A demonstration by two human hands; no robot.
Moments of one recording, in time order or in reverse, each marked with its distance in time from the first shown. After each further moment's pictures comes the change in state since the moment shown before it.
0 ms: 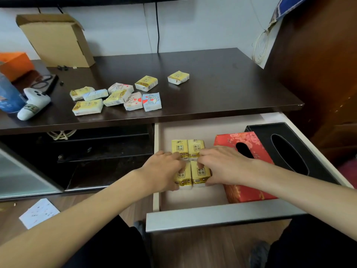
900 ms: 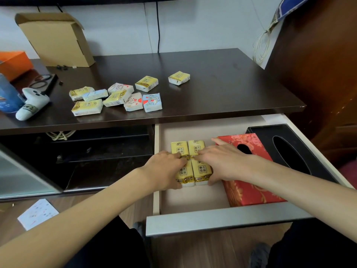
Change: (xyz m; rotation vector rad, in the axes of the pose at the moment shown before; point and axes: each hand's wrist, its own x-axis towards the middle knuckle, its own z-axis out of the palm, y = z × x) left_hand 0.012 -0.006 0.005 0.018 0.027 -0.006; right_hand 0.018 0.014 0.003 -0.067 -0.099 0.008
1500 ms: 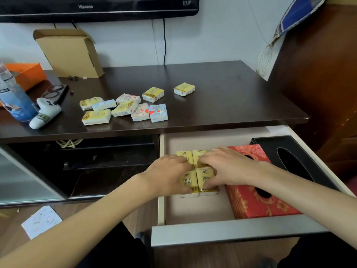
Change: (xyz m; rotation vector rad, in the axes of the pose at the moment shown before) left_hand -0.008 -0.001 -0.022 -0.099 0.070 -0.002; right_hand -0.005 0.004 -0.017 0.173 0.127 -0.008
